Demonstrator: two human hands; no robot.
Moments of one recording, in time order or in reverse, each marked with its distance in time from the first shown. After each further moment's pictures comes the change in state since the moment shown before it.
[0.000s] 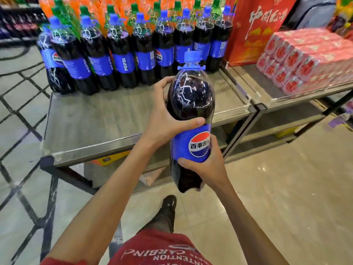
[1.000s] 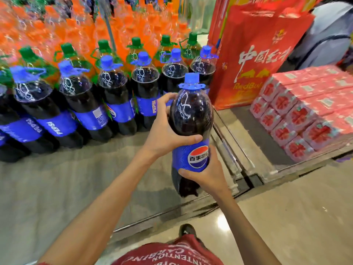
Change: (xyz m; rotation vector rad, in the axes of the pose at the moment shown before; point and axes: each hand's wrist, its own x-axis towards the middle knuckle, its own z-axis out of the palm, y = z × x) left_hand 0.347 -0.144 0.144 0.029 -0.076 -0.087; right_hand 0.385 0.040 -0.132 -0.057 0.003 0.016
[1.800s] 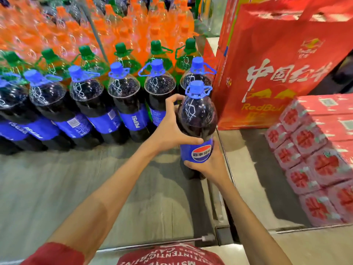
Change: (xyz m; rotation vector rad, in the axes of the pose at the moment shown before) left_hand 0.142 -0.054 0.087 0.162 0.017 -0.081; right_hand 0.210 0.074 -0.081 -0.036 -0.223 -0.099
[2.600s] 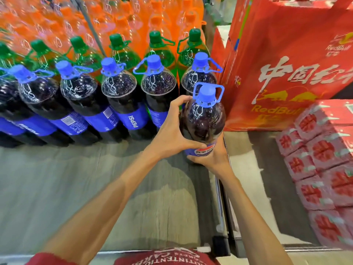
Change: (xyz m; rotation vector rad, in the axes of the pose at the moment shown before) left_hand 0.015 -0.016 0.012 0.172 0.081 0.119; right_hand 0.064 0.033 -0.002 0.043 -0.060 -0.047
